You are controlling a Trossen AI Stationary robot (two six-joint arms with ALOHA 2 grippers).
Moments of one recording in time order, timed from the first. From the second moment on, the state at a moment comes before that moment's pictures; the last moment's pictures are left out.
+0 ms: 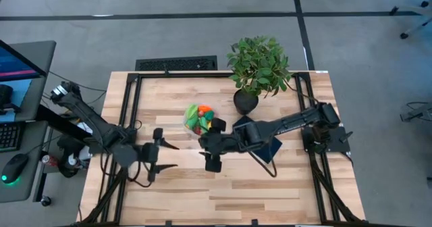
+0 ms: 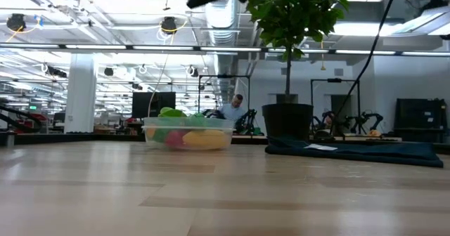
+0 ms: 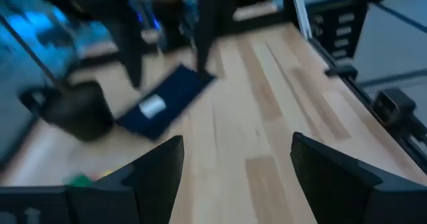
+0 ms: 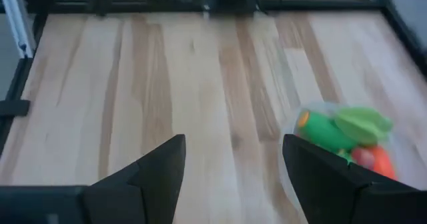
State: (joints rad) left arm -0.70 0.96 0.67 -0.17 -0.62 -0.12; right arm 0.27 1.91 1.75 -0.62 0.30 0.19
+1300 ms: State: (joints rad) left arm -0.13 0.59 0.67 -0.04 0.05 0.34; right arm 0.32 1.57 1.64 -0.62 0.30 0.04
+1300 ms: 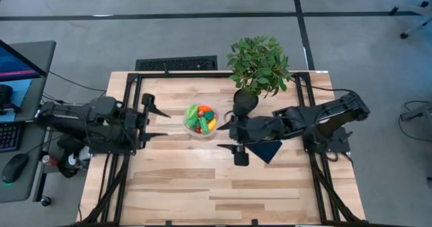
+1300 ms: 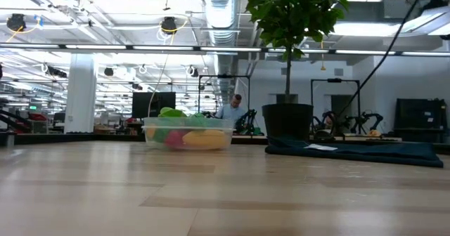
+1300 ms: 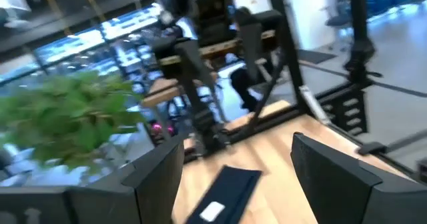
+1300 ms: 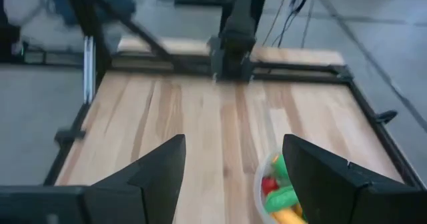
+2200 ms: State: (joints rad) left arm -0.06 0.01 0.30 -0.11 -0.11 0.18; right arm 0.35 0.88 0.44 0.57 0.45 0.12
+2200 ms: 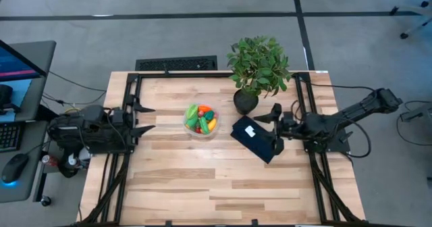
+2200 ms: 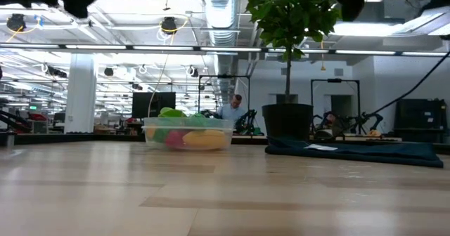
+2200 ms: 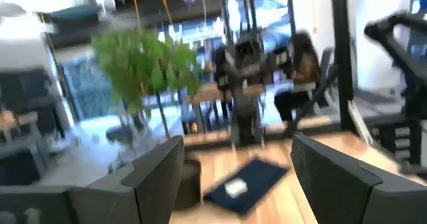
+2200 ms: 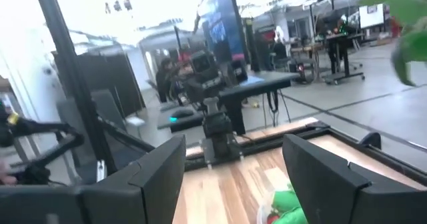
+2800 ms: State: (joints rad) left arm -0.06 0.00 0.30 -0.14 -0.15 0.14; right arm 0.17 0.51 0.13 0.63 0.15 0.23
